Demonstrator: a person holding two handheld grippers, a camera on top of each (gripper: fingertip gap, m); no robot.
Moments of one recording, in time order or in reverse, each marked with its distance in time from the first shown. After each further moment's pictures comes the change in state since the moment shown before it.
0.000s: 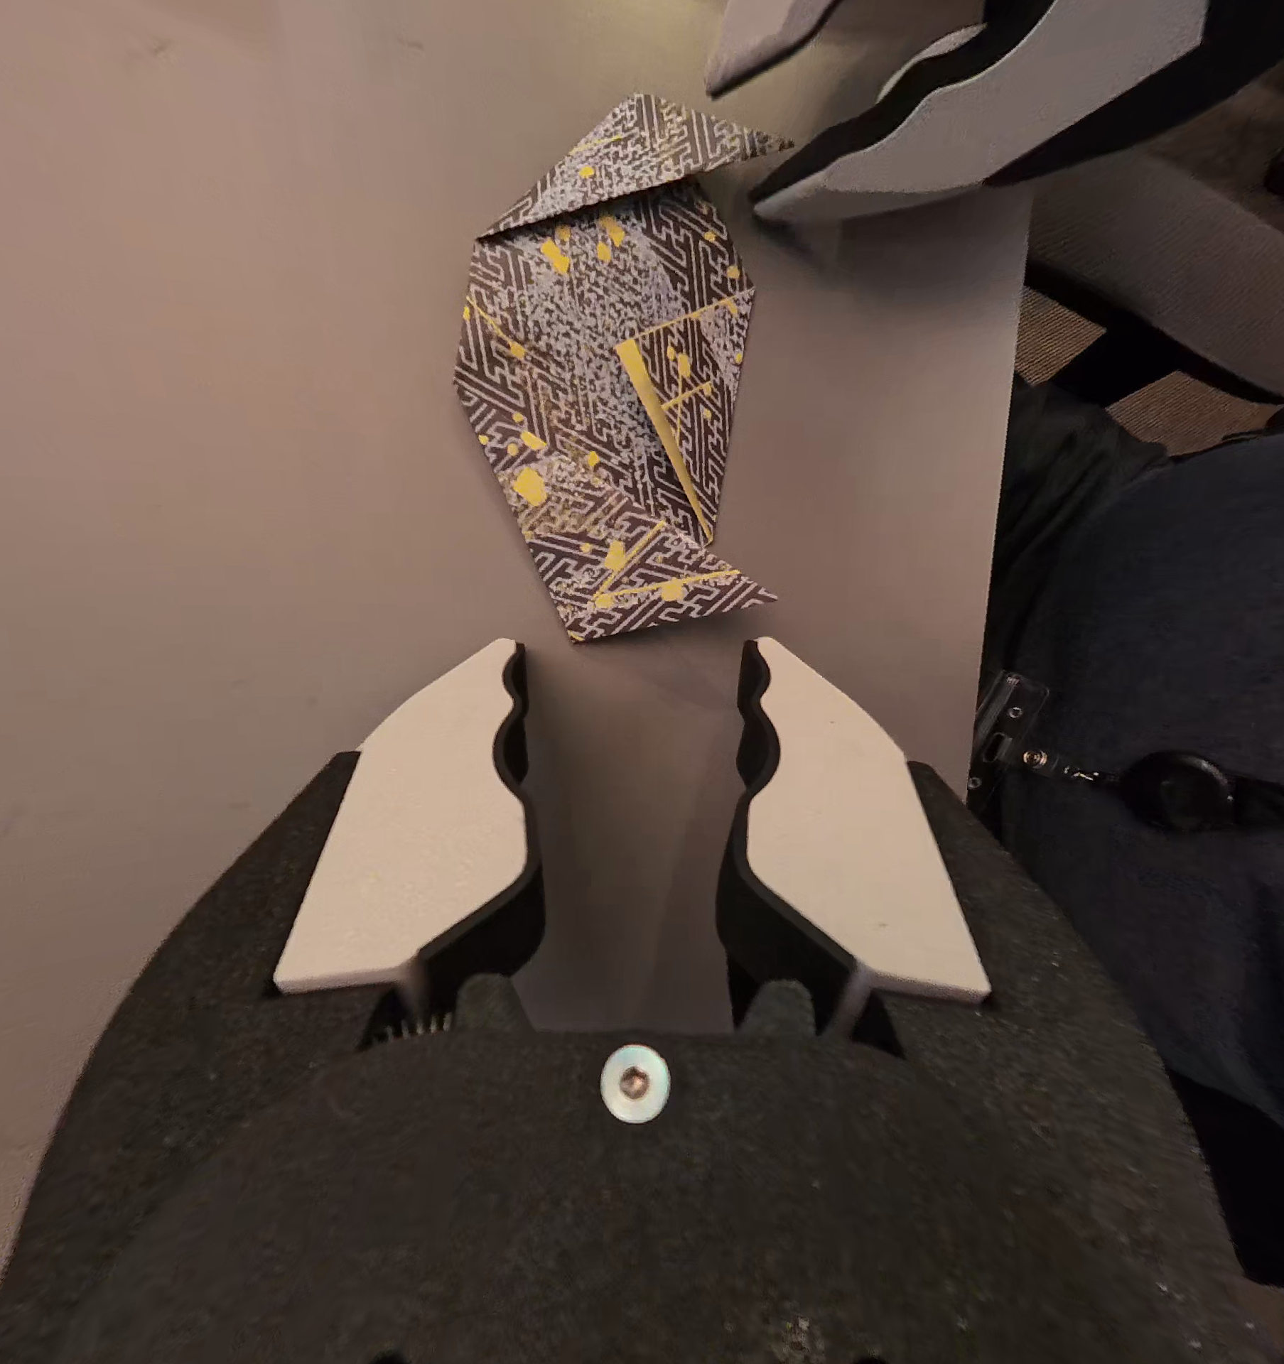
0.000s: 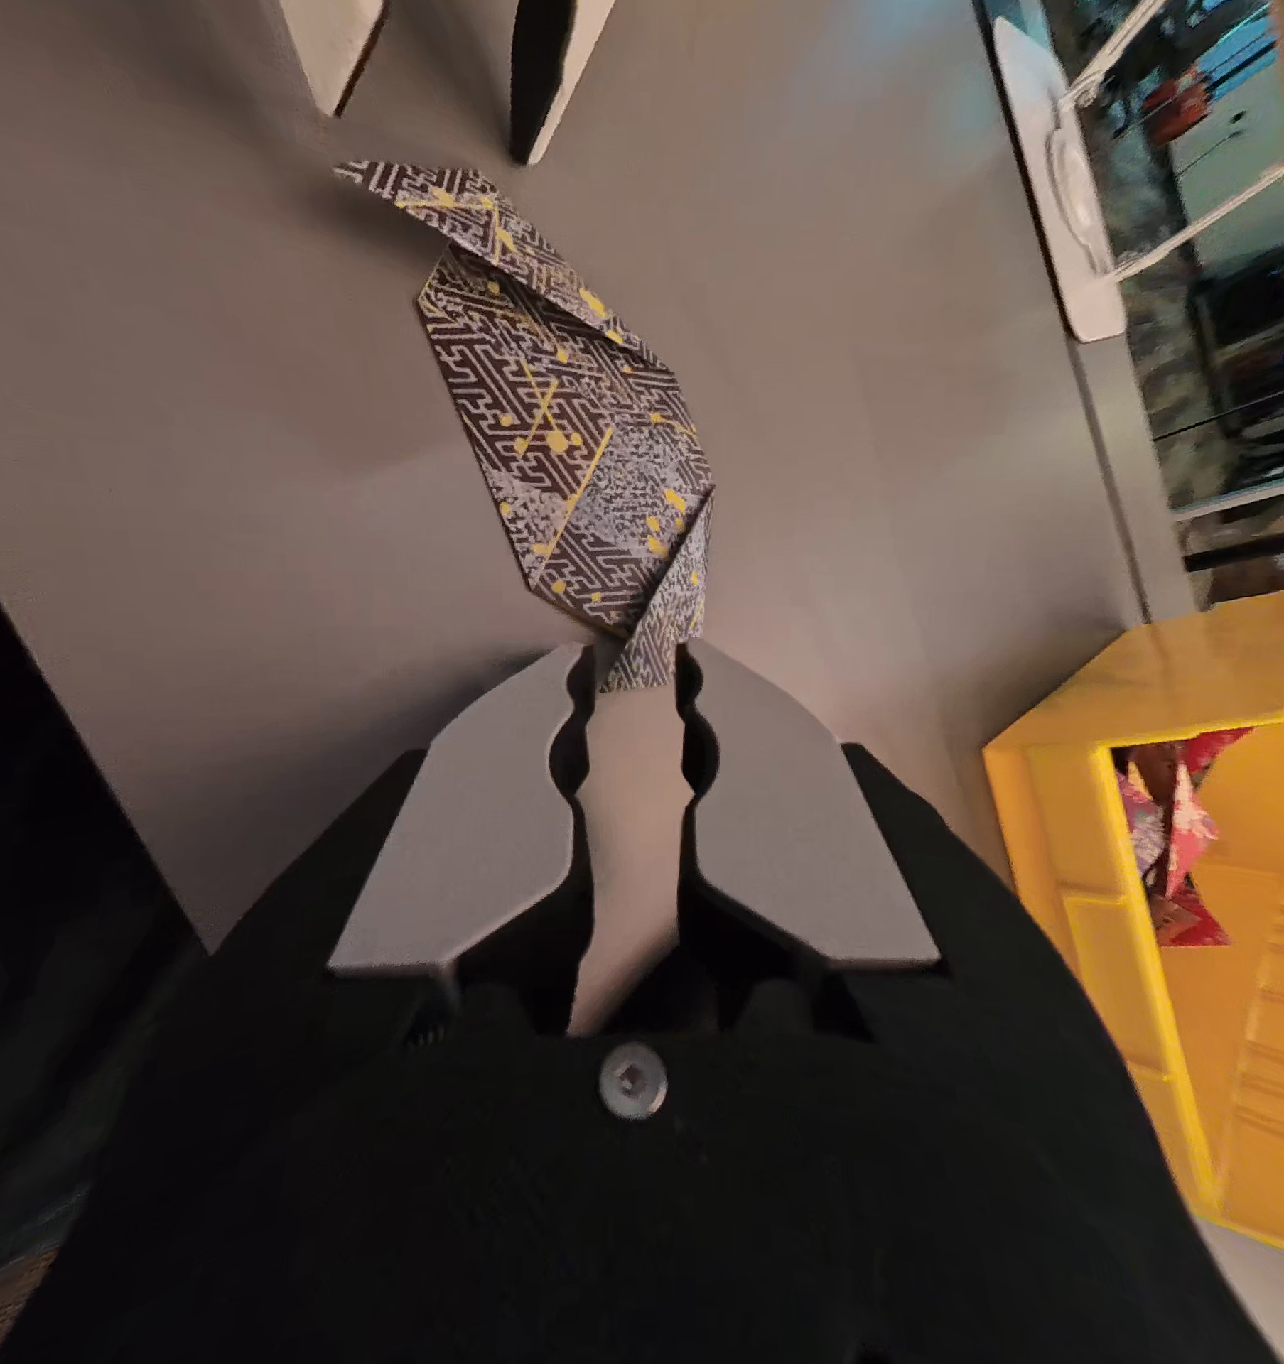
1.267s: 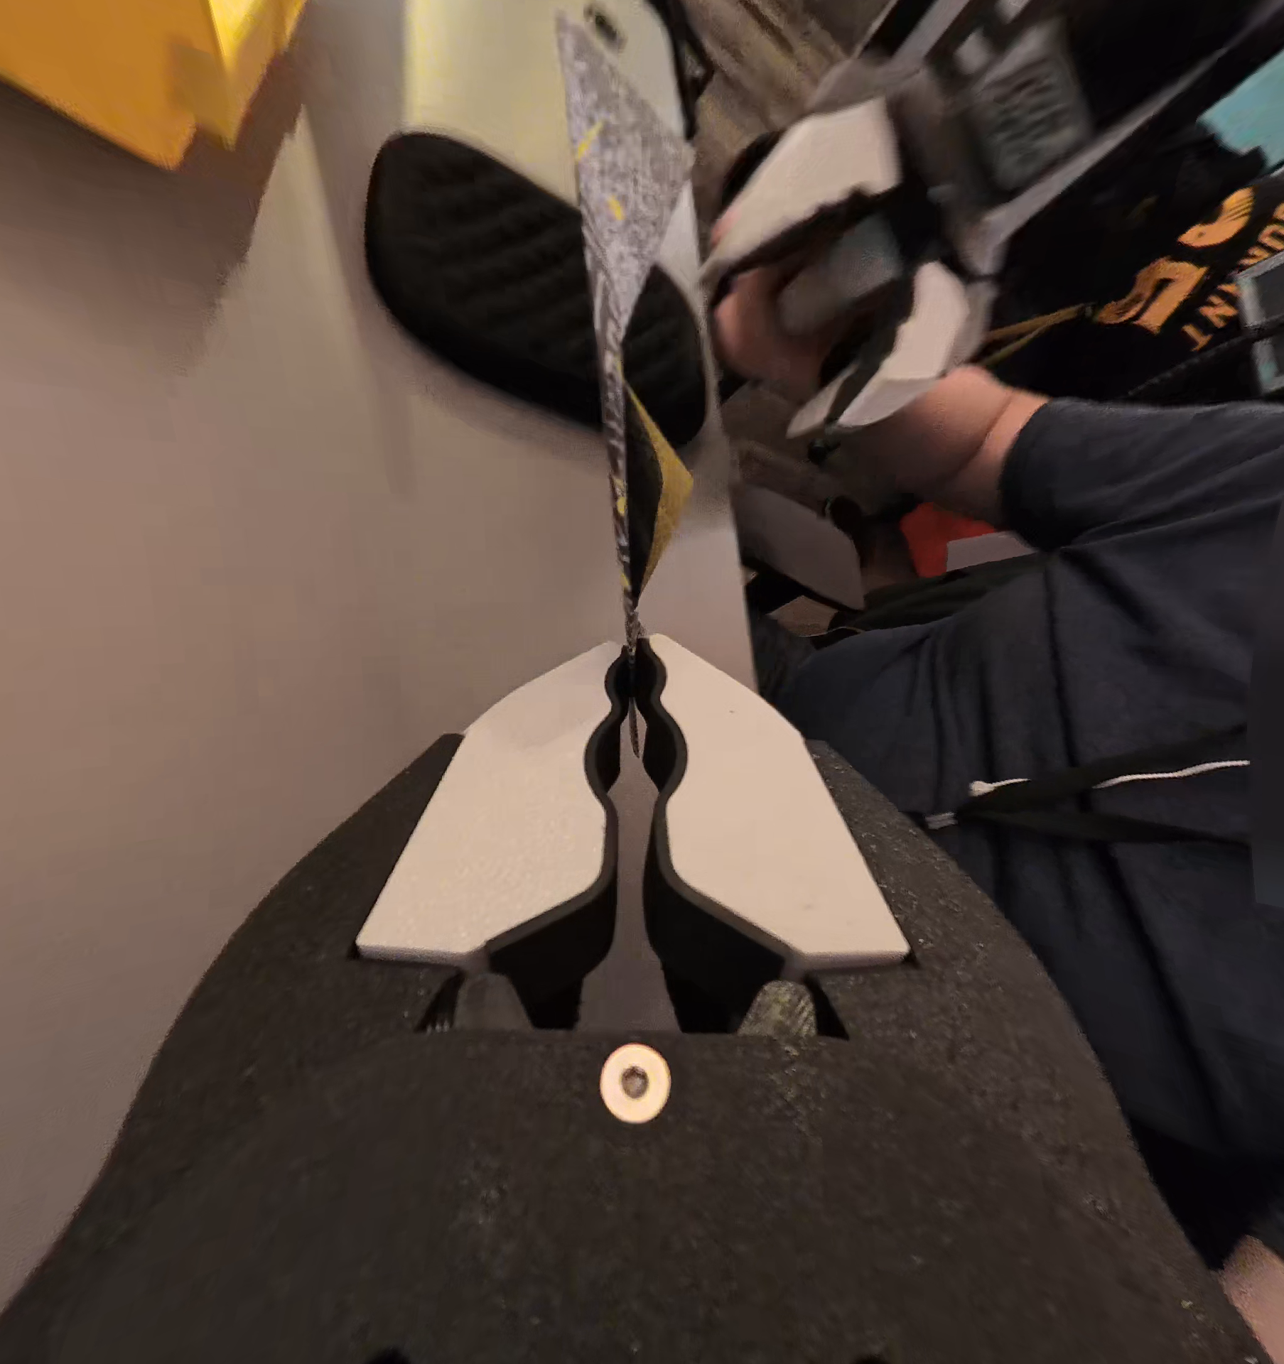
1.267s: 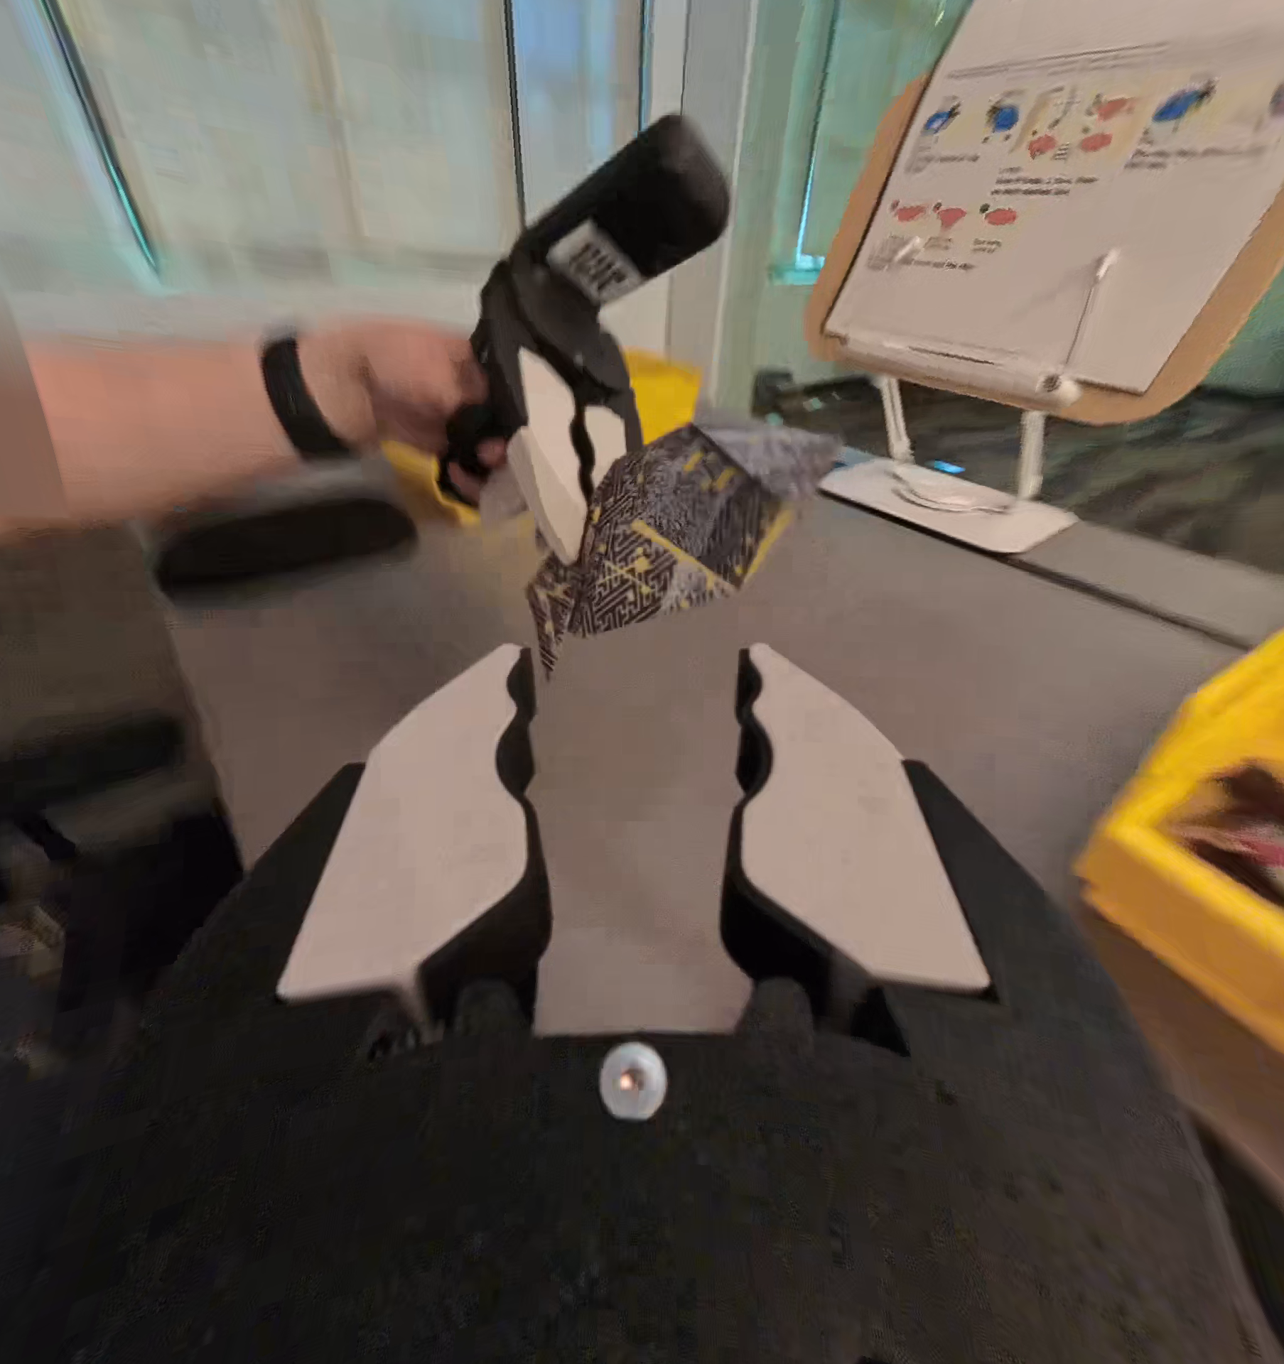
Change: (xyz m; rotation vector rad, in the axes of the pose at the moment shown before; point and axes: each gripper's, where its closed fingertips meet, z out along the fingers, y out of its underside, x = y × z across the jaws) left arm -0.013 -0.099 -0.063 0.253 0.431 -0.105; right arm 0.081 -0.062 -0.071 0.686 -0.108 0.622
